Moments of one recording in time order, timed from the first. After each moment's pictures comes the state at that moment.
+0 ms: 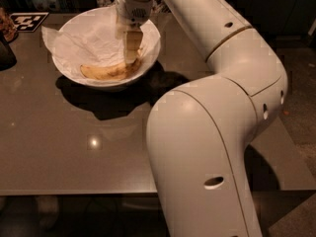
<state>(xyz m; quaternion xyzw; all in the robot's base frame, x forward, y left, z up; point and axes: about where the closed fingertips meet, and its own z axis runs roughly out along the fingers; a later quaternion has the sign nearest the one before) 0.696 0.076 0.919 -0.81 0.56 0.04 0.16</state>
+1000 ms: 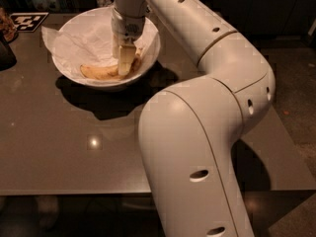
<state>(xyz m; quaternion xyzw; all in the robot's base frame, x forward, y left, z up) 0.688 0.095 0.873 -0.81 0.58 0.08 0.11</state>
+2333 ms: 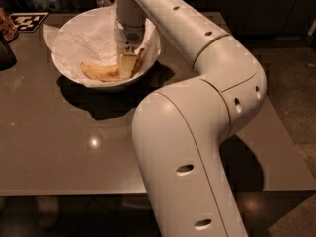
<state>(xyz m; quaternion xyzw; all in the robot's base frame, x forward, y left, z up) 0.692 0.091 0.840 -0.80 0.58 0.10 0.09</state>
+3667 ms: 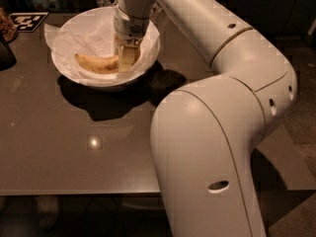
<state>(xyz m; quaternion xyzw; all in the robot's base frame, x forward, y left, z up) 0.683 0.096 0.878 -0.82 0.55 0.09 0.15</state>
